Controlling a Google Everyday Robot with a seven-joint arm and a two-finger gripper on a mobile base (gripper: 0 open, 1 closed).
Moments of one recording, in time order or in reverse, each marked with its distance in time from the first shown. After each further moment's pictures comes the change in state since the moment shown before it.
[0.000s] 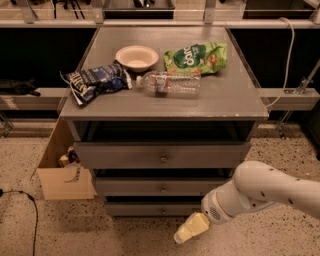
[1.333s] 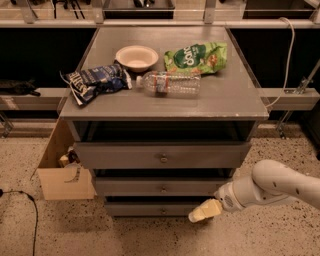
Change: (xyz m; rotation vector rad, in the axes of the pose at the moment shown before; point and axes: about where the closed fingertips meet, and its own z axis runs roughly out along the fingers) arm 0.013 -0.100 0.015 -0.015 -0.119 0.140
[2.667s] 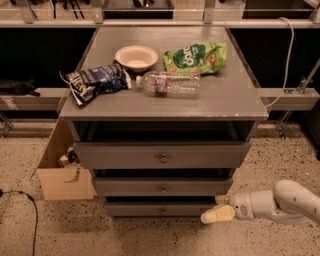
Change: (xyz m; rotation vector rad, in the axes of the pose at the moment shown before) arm 0.019 -0.027 0.008 -0.260 -0.285 0.020
